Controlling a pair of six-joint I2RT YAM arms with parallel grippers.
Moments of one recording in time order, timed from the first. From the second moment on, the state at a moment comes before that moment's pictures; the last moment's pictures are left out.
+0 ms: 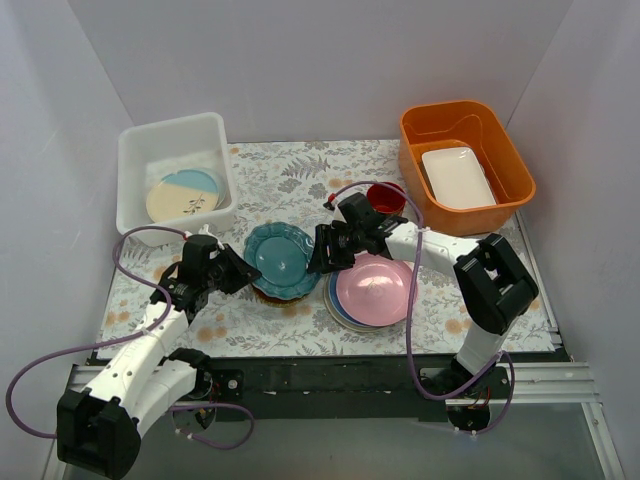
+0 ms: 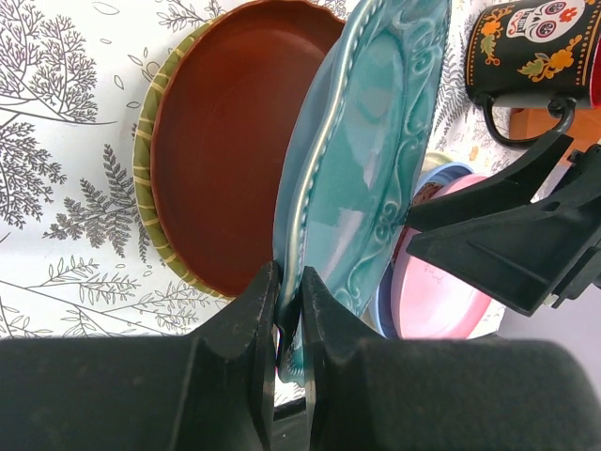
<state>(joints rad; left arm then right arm) -0.29 0.85 0.55 -0.40 0.19 -0.89 0.74 1.74 1.12 -0.24 -0.47 0.63</state>
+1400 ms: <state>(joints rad) -0.30 0.91 0.72 -0.51 0.18 -0.89 0.73 1.60 1.10 -0.21 -0.48 0.64</state>
